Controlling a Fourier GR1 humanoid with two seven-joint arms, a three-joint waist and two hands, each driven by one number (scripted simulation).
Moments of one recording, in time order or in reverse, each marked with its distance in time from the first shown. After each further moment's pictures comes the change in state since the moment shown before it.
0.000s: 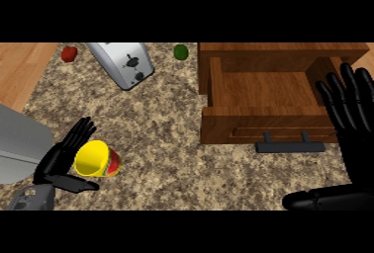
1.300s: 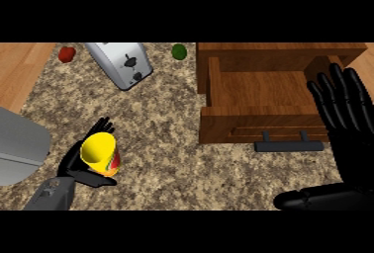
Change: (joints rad) left arm -0.142 -0.038 -0.075 0.286 0.017 0.001 -0.110; right arm -0.008 0.019 0.031 0.009 0.023 -0.008 0.000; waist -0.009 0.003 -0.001
